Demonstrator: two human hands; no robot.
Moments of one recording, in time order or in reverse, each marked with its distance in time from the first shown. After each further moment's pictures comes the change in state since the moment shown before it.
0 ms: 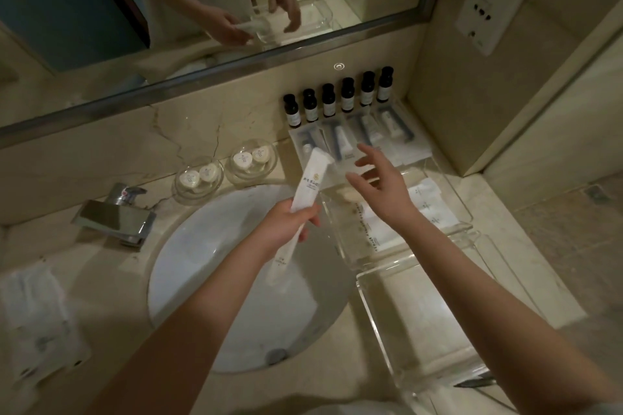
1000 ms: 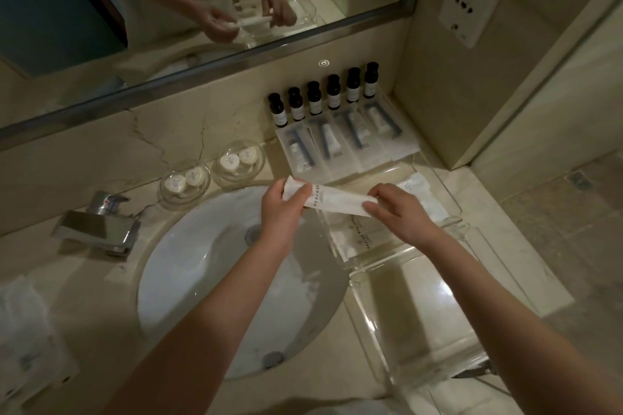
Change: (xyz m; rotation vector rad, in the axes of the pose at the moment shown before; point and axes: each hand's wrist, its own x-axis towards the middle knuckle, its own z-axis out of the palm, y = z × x) left_hand 0.019 0.007 0.026 -0.334 0.361 0.114; right_hand -0.025 0.050 -0.031 -0.331 -0.166 -0.002
